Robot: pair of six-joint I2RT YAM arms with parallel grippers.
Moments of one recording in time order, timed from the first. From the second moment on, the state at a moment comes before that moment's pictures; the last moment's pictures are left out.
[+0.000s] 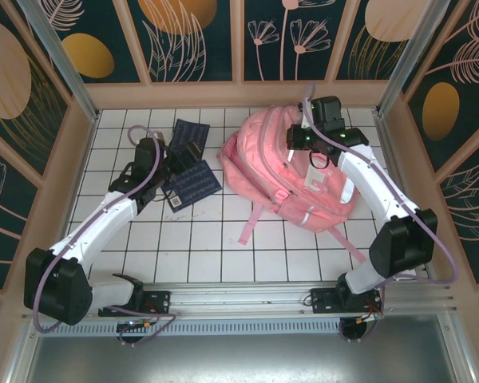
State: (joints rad) left arm -0.34 1.27 0.91 -0.23 0.02 -0.87; right arm 0.33 1.55 1.43 -0.61 -0.15 0.30
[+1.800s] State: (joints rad) left arm -0.19 1.49 0.45 0.43 0.54 -1.14; right arm 0.68 1.96 1.27 -0.30 -0.46 0.60
